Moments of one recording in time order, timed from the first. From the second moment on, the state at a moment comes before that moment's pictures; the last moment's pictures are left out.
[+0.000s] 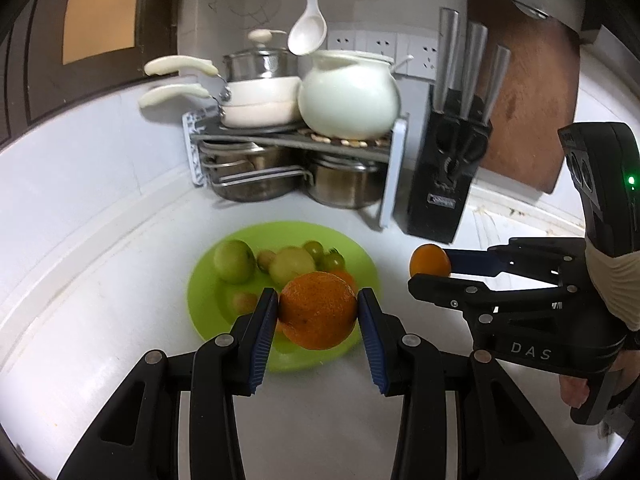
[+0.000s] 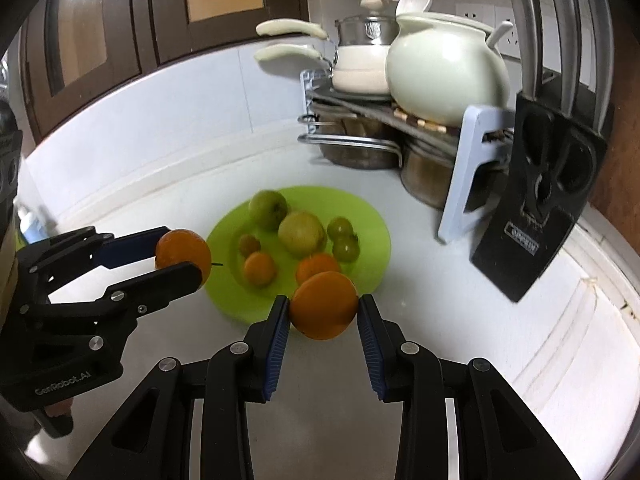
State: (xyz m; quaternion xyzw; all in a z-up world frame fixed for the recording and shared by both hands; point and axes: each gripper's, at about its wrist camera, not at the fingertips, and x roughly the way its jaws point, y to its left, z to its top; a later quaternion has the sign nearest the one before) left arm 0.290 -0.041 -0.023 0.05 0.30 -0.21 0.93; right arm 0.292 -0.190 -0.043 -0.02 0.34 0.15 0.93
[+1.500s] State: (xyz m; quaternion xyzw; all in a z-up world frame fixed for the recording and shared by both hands) left arm 0.394 -0.023 -0.053 0.04 0.34 -0.15 0.93; right arm 0.446 -0.145 -0.063 -0.03 0.36 0.19 0.91
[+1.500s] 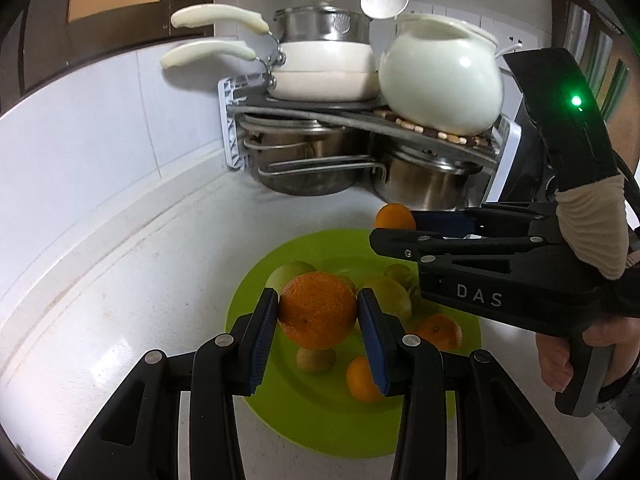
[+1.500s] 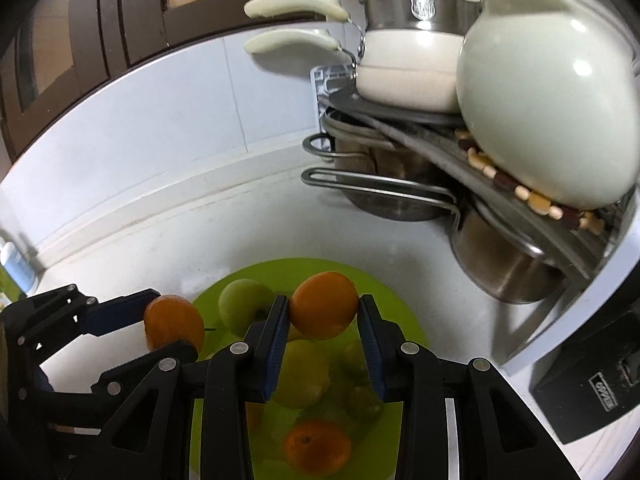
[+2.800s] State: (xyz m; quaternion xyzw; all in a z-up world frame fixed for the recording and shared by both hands) left arm 0.343 -0.009 -0.004 0.03 0.30 -0.11 0.95; right arm 0.365 -0.153 -0.027 0.00 0.34 0.16 0.93
